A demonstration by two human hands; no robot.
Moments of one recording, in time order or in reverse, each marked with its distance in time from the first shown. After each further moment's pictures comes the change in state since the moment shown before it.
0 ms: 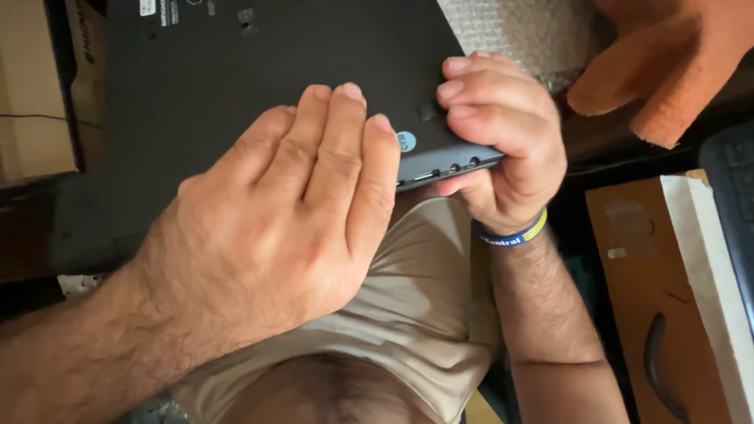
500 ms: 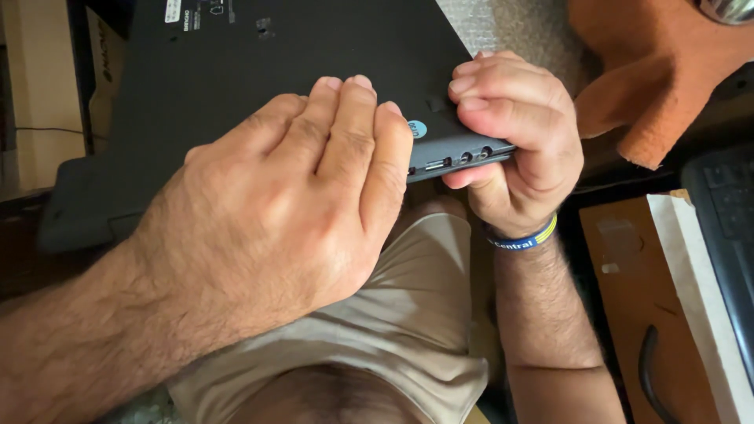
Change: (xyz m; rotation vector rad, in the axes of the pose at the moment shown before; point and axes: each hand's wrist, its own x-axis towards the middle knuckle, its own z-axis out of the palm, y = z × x) left_hand 0.007 -0.017 -0.008 0.030 0.038 -0.038; right_hand 0.028 -0.007 -0.001 -0.024 0.048 -0.005
